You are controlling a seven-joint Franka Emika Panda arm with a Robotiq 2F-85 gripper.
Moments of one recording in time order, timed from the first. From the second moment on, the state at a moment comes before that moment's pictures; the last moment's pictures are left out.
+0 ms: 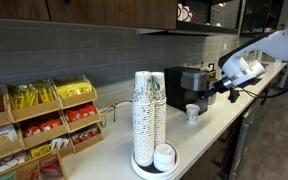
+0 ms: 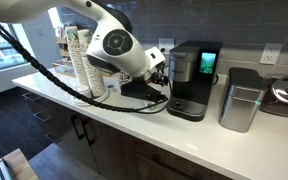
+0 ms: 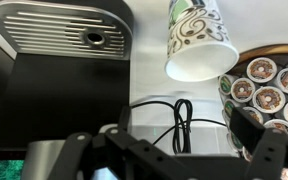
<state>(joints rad) -0.46 0.08 0.01 -2.13 1.21 2.60 -1.66</state>
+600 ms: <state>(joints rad) -0.36 -0.13 -0.18 -2.16 0.57 2.33 -1.25</state>
